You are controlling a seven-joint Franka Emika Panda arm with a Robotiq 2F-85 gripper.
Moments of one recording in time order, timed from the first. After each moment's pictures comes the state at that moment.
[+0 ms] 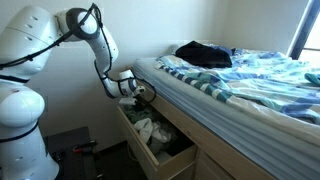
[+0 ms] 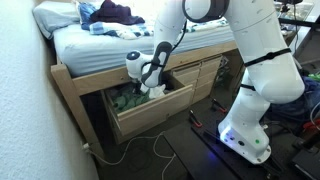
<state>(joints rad) 0.68 0.66 -0.24 -2.08 -0.58 2.86 0.54</state>
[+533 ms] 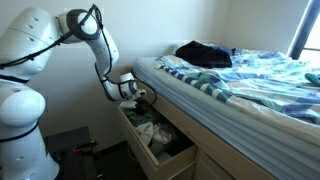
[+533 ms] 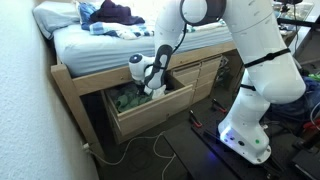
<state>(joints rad) 0.70 0.68 -0.29 -2.10 -0.58 2.86 0.54</state>
